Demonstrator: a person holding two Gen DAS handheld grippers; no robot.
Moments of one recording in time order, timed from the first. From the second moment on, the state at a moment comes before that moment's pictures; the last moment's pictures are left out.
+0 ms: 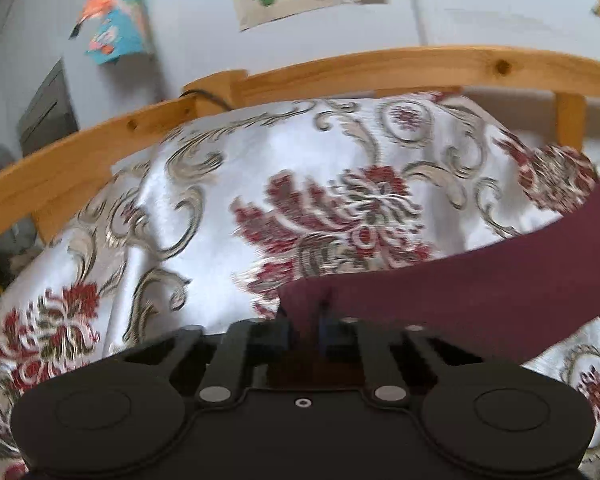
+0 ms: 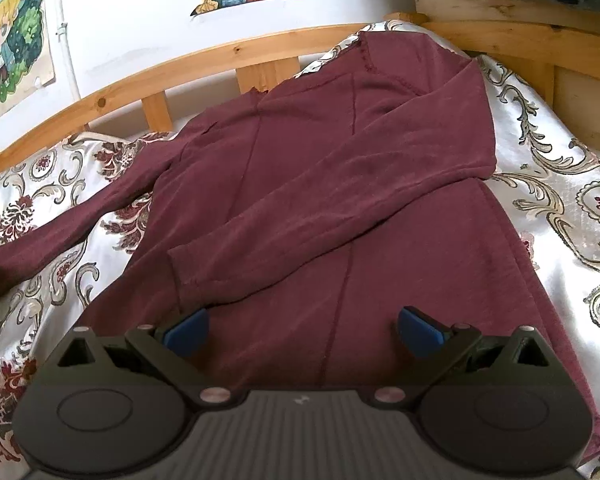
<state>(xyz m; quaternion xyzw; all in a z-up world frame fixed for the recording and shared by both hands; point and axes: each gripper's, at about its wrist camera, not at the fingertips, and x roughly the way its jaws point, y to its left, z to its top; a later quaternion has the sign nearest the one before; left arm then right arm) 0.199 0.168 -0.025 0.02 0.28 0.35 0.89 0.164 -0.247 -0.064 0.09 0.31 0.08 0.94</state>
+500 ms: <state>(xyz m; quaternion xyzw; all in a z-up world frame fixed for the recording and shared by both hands) 0.222 0.053 0.072 0.05 0.17 0.22 0.96 0.165 -0.261 -0.058 0.11 0.30 0.07 0.94</state>
